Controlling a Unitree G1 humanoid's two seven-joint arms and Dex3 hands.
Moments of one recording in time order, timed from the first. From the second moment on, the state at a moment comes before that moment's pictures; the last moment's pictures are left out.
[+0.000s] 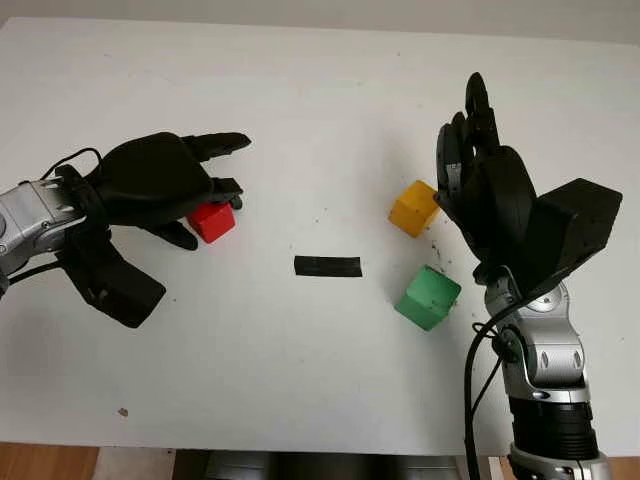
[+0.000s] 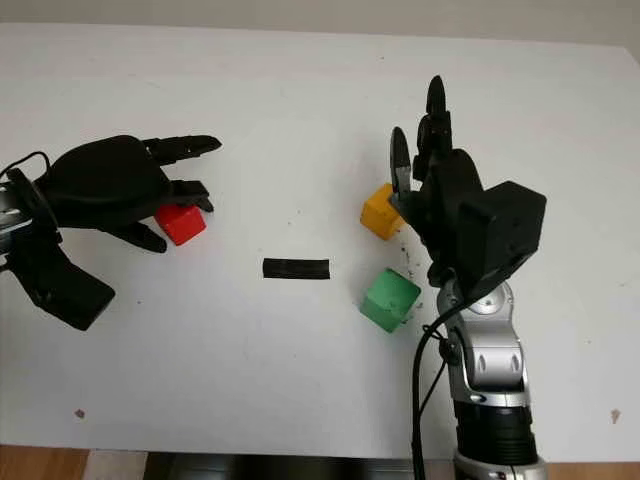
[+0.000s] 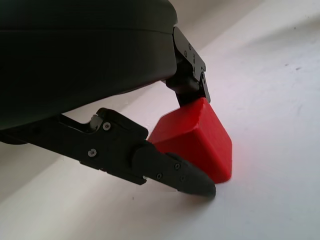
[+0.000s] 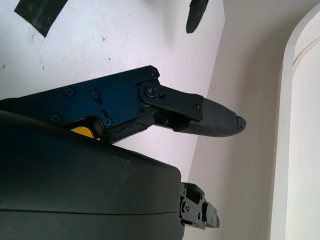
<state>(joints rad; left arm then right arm) -0.83 0.95 -0.36 0.47 1.14 -0.72 0.14 -0.35 -0.17 -0.09 -0.14 0.06 0.24 0.09</state>
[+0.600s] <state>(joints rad) -0.83 0.97 -0.39 0.42 1.22 -0.69 0.31 -0.35 -0.17 -0.09 -0.14 0.07 0.23 0.10</state>
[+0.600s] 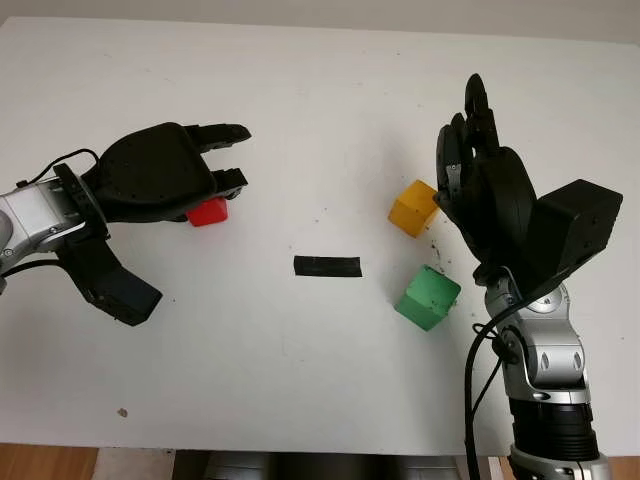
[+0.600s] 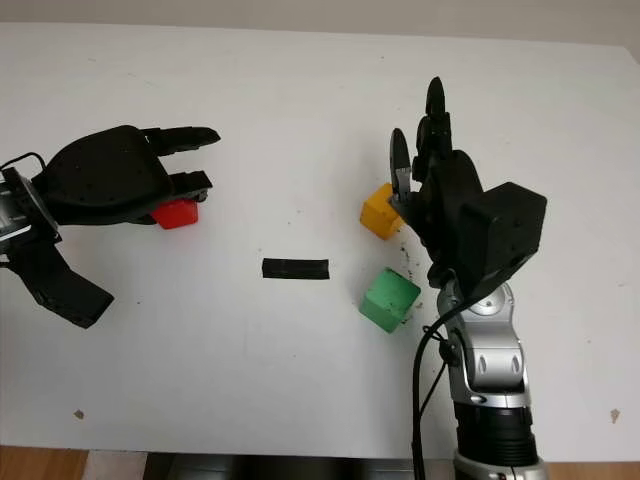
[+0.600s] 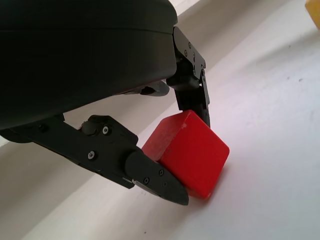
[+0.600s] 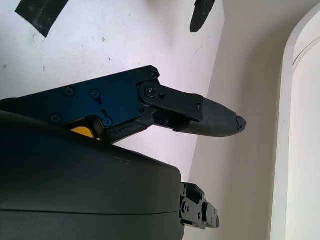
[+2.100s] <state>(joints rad) -0.87 0.58 -0.40 0.23 0.73 -0.68 -0.39 -0.35 -0.13 -0.08 -0.14 0.06 0.21 0.06</state>
